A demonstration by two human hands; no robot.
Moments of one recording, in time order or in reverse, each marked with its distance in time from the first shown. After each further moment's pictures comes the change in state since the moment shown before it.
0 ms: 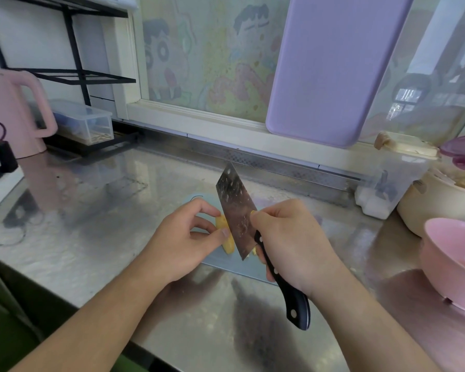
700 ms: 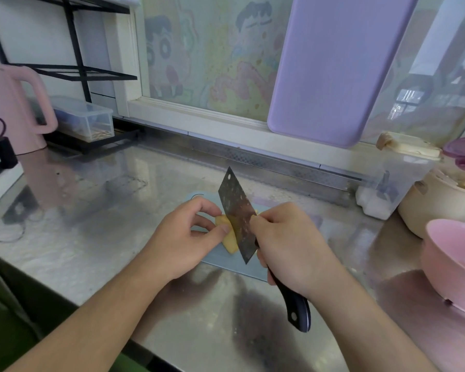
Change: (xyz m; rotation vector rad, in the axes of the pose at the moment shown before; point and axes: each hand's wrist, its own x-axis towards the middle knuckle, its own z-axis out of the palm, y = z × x) left_hand 0.000 0.003 0.001 0.032 0.030 0.015; right_hand 0.005 0.006 0.005 -0.116 0.013 0.001
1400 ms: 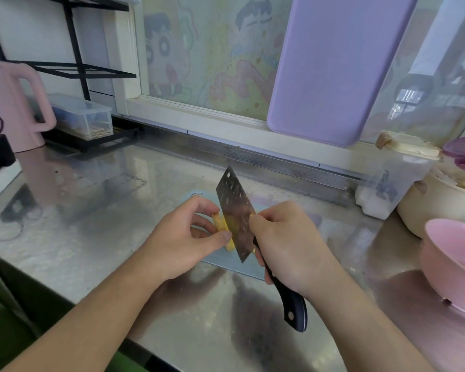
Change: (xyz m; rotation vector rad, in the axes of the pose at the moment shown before) left_hand 0.003 -0.010 -0.001 -0.067 -0.065 0.004; right_hand 0.000 0.001 0.000 0.003 0.004 -0.006
